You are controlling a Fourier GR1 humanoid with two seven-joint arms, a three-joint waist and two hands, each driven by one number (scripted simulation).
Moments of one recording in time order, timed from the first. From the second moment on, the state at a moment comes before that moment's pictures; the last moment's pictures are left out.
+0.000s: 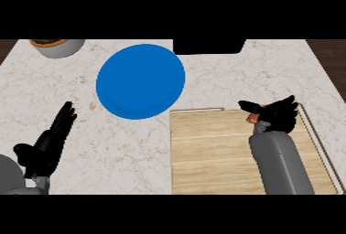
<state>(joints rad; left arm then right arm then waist) -0.01 0.37 -0.08 -1.37 0.19 0.09 -0.12 -0.44 0.00 -0.10 -1.20 1.07 -0.51 1.28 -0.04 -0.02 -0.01</state>
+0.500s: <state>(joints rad) 0.00 0.35 -0.09 -1.38 0.18 0.08 -0.13 -0.34 0.00 -0.12 -1.32 1.08 -0.40 1.28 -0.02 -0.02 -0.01</state>
